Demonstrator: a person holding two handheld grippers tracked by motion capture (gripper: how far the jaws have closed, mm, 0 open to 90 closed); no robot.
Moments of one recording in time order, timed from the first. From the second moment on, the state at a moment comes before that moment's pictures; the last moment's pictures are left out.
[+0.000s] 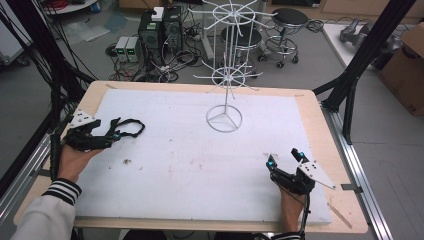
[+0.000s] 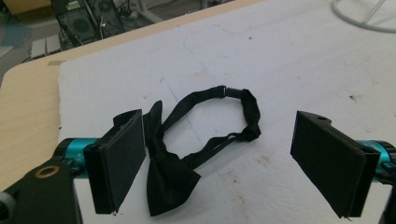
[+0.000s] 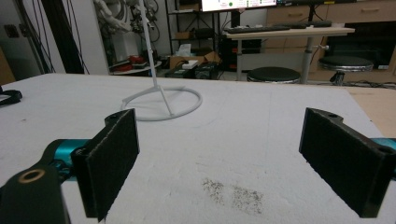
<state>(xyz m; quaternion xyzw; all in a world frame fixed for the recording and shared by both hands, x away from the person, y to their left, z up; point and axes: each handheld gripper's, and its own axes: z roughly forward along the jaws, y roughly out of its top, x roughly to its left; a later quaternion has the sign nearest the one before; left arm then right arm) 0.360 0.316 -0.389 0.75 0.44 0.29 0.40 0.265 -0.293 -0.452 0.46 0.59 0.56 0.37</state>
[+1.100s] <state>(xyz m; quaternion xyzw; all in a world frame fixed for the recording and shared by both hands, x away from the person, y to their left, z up) 0.398 0.318 -0.429 0.79 0.50 0.25 0.25 0.266 -0.292 -0.452 0.46 0.59 0.55 0.36</state>
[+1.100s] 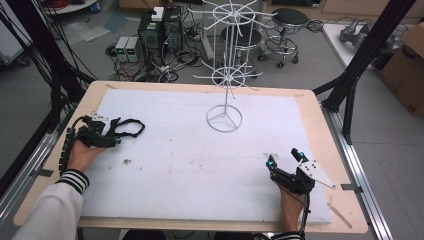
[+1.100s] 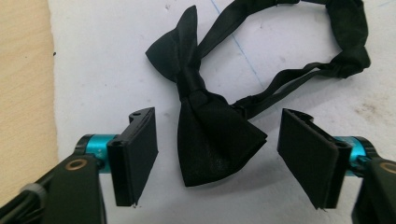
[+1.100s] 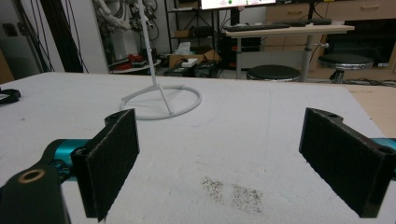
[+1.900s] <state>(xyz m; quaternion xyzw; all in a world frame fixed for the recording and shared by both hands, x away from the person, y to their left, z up) 0.399 0.323 -0.430 0.79 0.50 0.24 0.26 0.266 -0.292 -0.452 0.46 0.59 0.55 0.36</state>
